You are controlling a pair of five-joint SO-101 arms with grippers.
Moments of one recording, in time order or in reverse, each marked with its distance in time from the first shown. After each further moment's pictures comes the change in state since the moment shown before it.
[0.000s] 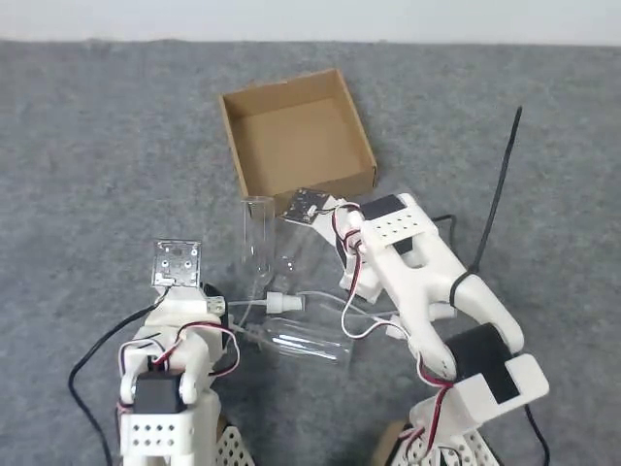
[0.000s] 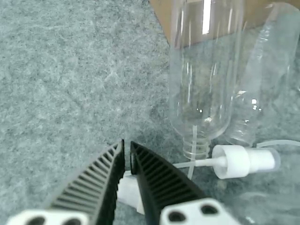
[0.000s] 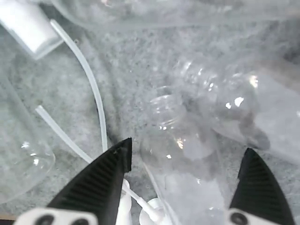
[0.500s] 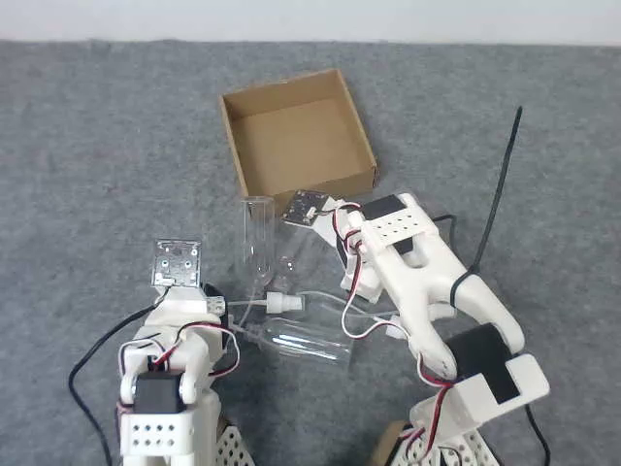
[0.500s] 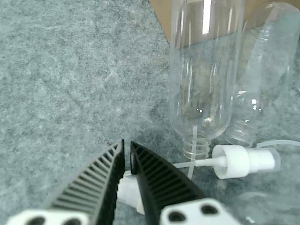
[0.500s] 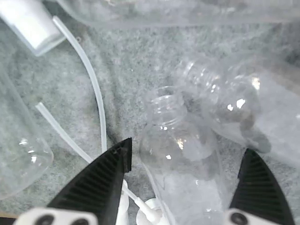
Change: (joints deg) left arm 0.0 0.0 0.0 0.0 0.0; right arm 0.3 0.0 0.7 -0.4 2.1
